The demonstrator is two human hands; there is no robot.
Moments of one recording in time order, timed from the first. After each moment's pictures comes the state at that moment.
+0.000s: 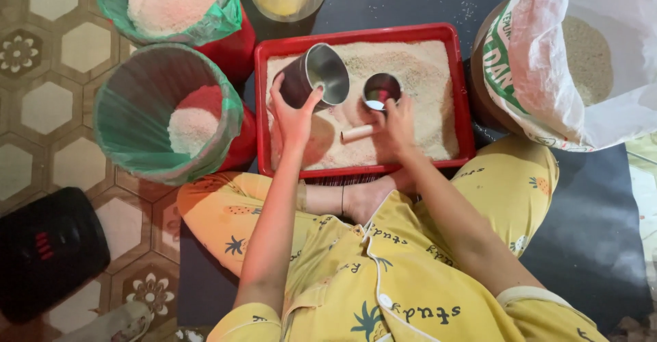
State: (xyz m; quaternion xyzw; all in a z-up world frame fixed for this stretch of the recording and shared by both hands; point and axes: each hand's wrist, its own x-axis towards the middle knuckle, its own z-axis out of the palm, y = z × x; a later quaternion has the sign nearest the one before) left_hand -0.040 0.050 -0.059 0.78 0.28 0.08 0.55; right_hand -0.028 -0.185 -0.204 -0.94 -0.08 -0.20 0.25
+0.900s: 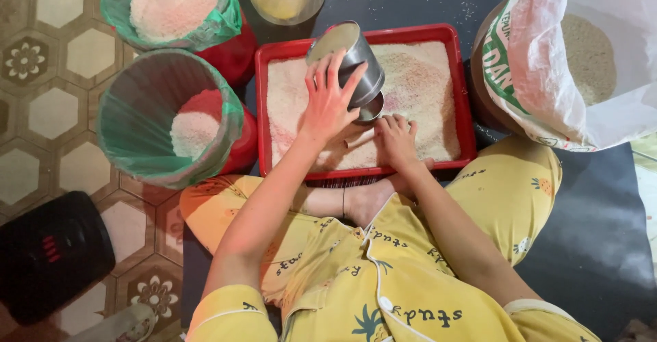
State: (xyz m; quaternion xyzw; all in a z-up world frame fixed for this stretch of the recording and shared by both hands) left_hand -0.013 0.006 -0.046 0.92 -0.21 0.33 0.06; right_hand -0.061 -0.195 -0.197 -0.98 -0.16 -0.08 0.11
